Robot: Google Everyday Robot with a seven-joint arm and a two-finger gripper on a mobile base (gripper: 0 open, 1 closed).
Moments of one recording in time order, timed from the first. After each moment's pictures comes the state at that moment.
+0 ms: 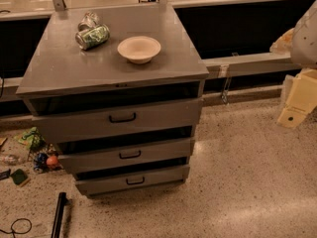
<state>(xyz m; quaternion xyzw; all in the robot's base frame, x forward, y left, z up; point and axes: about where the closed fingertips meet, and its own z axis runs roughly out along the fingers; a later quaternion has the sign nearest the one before) 0.438 -0.217 0.976 -0.60 0.78 -0.03 0.16</state>
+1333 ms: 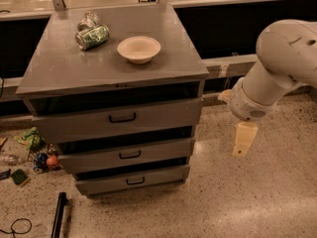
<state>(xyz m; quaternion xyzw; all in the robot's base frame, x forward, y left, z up) 0.496 -0.184 0.799 -0.69 0.71 0.00 0.13</state>
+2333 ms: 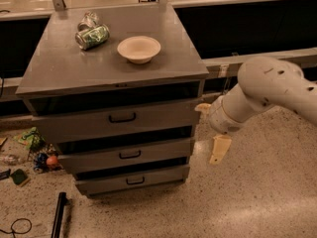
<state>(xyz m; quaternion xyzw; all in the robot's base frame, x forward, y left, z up) 0.523 -0.137 0.727 -0.73 0.65 0.06 0.20</state>
